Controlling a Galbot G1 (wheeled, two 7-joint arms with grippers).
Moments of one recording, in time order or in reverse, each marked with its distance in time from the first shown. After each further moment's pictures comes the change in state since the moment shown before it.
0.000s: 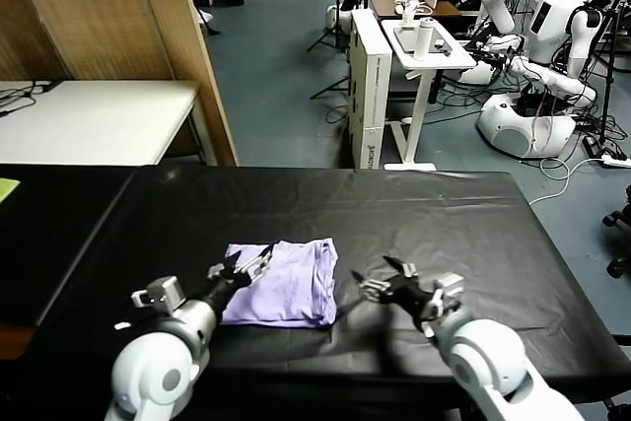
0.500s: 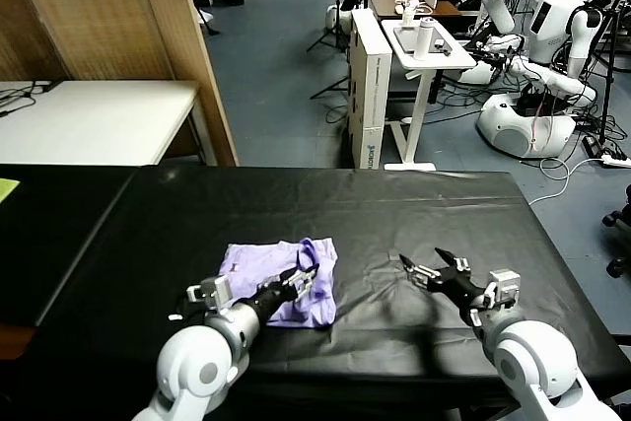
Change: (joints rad) left arm -0.066 -0.054 0.152 0.044 -0.107 0.112 -0.037; right arm -0.135 -0.044 0.279 0.060 0.042 -0.014 0.011
